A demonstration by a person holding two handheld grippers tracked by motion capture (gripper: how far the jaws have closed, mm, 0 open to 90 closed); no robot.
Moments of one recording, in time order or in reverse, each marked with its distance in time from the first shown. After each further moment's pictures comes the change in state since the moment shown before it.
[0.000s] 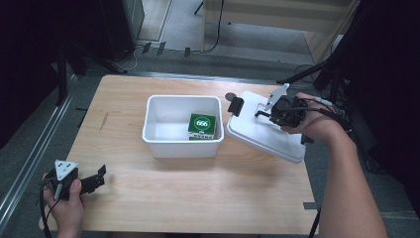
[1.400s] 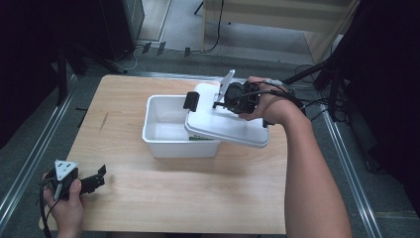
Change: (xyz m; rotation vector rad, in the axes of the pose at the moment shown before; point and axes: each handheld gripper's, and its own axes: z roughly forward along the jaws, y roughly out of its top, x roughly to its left) left arm 0.000 0.000 0.000 -0.001 -0.002 0.000; right arm 0.022 0.117 0.001 -0.076 0.041 -0.217
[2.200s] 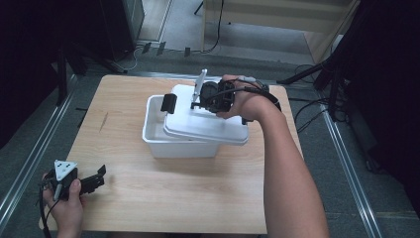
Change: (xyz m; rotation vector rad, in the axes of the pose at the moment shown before) left arm 0.000 0.000 0.000 -0.002 -0.002 0.000; right arm 0.008 0.052 0.015 -0.041 0.036 -0.068
